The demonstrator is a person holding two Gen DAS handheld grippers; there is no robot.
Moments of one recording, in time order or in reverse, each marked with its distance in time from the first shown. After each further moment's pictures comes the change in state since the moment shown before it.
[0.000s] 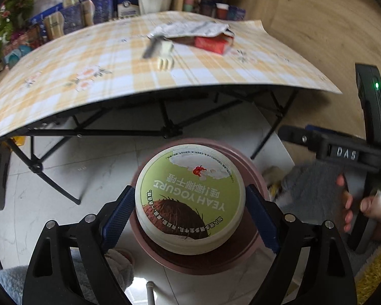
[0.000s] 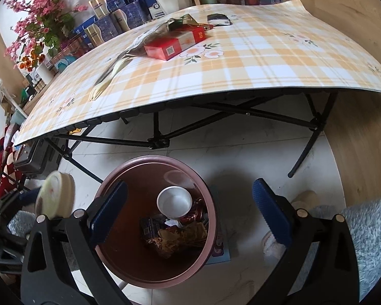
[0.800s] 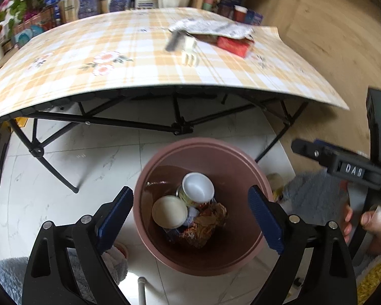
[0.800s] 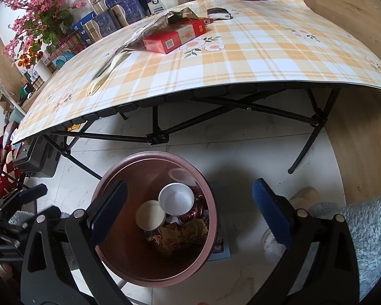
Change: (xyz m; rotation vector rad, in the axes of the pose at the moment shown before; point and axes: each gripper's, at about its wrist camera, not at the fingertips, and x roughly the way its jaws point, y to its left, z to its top) left arm -0.001 0.026 0.002 -0.124 -0.016 0.016; right arm 0.005 0.003 0.000 0.000 0.025 -0.012
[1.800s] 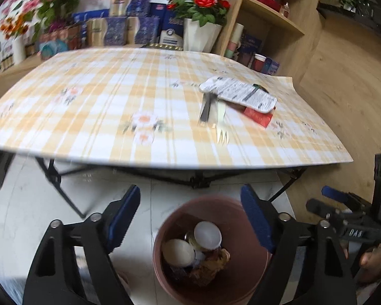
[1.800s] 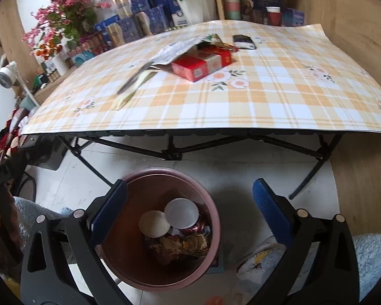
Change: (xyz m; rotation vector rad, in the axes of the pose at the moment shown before) left arm -0.030 0.034 0.060 -0.085 -0.206 0.021; right arm -0.020 0.019 0.023 -0.122 -0.064 0.032
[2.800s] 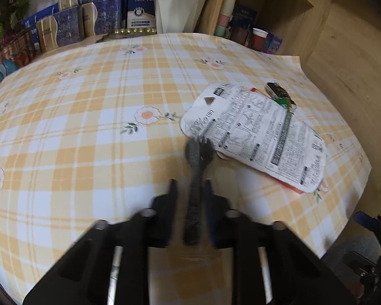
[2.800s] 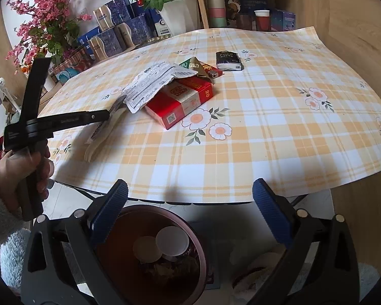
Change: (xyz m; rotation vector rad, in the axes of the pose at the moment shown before) left arm 0.161 -0.016 0.123 0.113 0.173 -0.035; right arm 0.021 -0.024 0.064 0.053 -0.023 -0.028
